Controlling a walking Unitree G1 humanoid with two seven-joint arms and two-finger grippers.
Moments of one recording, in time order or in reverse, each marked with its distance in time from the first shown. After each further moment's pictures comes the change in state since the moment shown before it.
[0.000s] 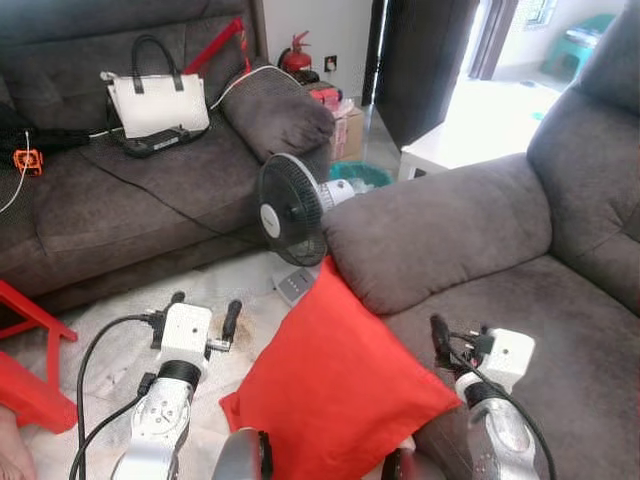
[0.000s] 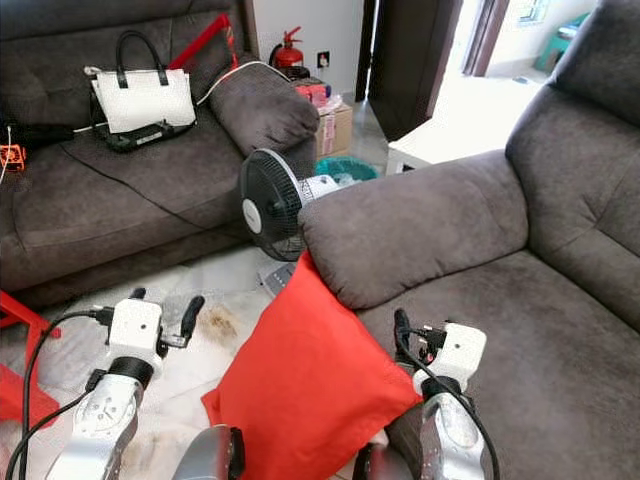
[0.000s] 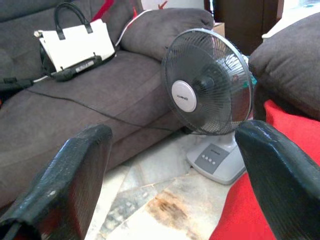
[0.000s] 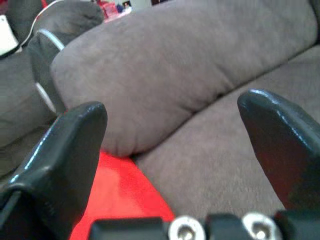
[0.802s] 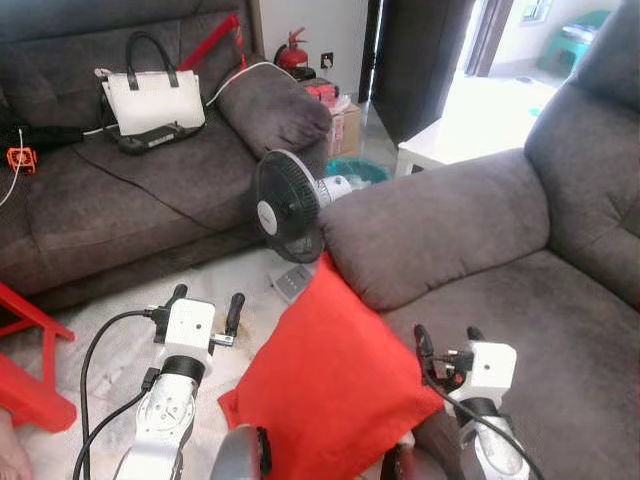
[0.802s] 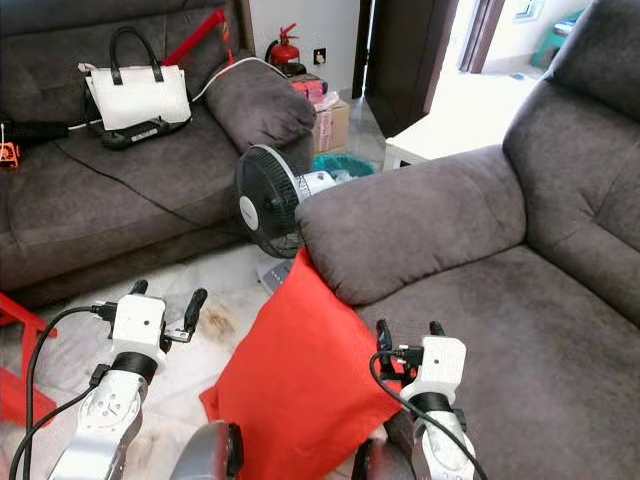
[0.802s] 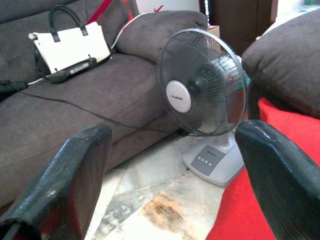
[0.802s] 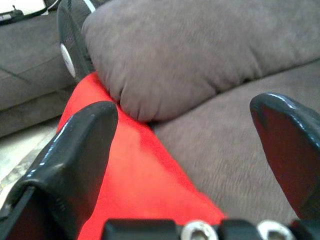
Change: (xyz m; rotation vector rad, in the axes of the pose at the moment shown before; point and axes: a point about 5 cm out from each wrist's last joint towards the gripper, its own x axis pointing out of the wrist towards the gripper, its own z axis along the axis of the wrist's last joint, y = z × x) left arm 0.001 -0.004 0.003 -0.001 -0.021 0.000; right arm -0.013 0.015 -0.006 -0.119 0.047 0.072
